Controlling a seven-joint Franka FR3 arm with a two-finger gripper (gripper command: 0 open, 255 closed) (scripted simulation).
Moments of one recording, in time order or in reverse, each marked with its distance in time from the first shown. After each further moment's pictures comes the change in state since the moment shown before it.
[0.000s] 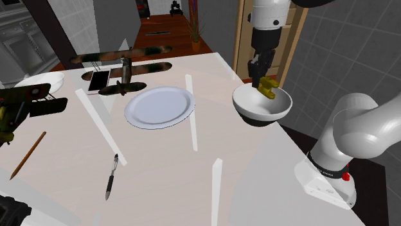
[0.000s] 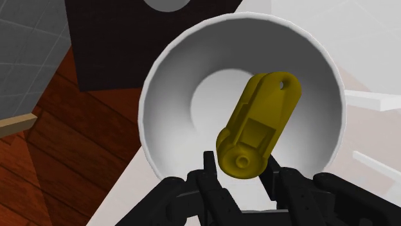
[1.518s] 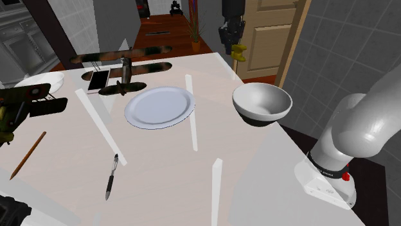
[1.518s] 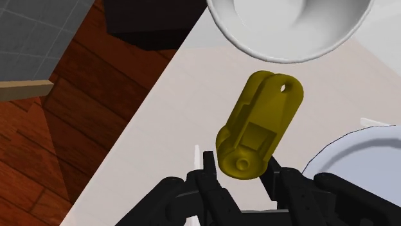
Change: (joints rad) arm -0.066 0.462 -0.112 0.510 -0.086 -0.053 -0.145
